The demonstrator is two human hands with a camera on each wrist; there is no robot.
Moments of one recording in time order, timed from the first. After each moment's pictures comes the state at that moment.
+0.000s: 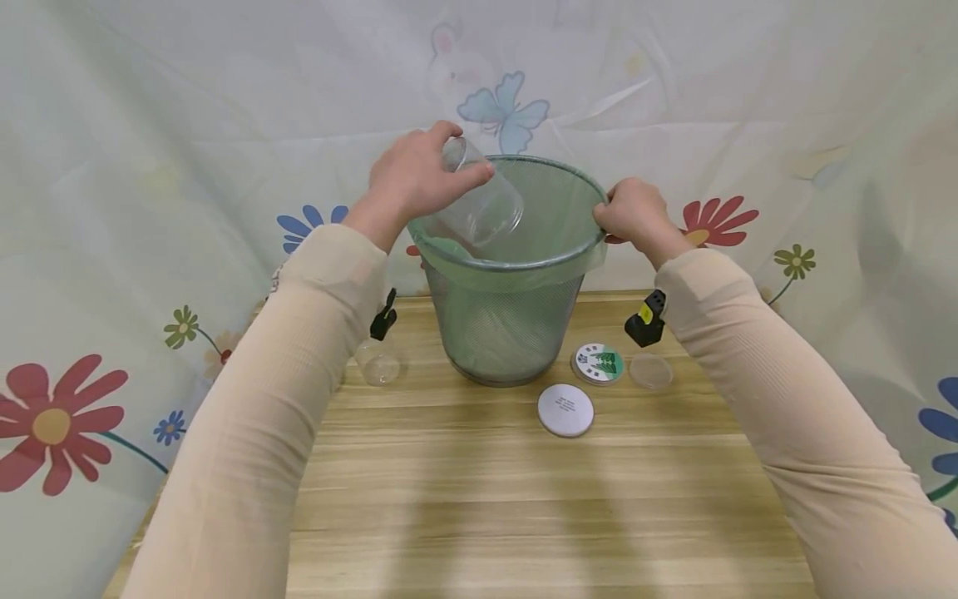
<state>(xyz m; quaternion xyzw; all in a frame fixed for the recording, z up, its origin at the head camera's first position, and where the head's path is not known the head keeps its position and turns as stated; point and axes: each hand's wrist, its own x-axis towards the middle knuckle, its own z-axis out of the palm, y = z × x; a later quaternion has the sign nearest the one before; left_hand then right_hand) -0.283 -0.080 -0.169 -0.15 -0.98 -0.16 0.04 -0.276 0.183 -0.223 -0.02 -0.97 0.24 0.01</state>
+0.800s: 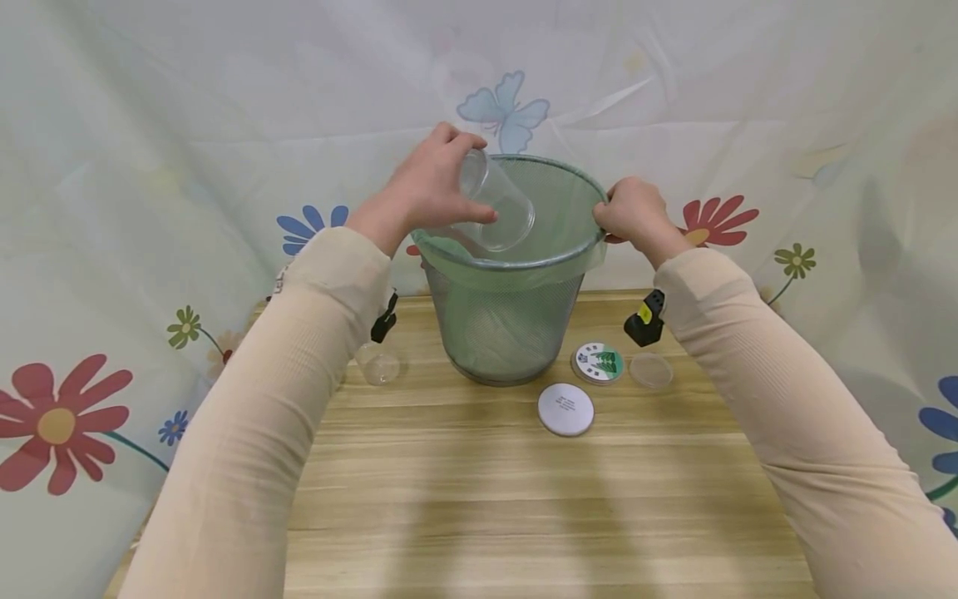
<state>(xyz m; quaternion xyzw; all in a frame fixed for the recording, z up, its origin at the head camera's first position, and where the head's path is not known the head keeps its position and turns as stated) -0.282 -0.073 -0.175 -0.26 -0.95 -0.15 0.04 -0.276 0.182 -0.224 -0.02 -0.97 0.26 0.02</state>
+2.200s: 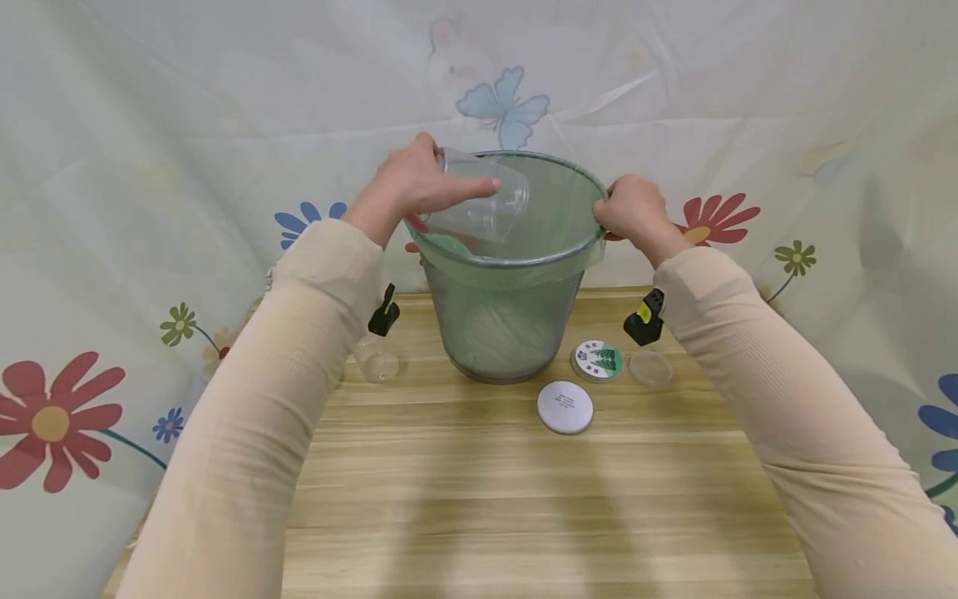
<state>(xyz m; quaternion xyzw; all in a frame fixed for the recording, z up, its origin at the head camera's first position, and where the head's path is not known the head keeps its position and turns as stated) -0.270 -0.080 -0.165 -0.07 -0.96 -0.26 -0.07 -0.276 0.180 -0.225 -0.02 -0.97 0.24 0.03</state>
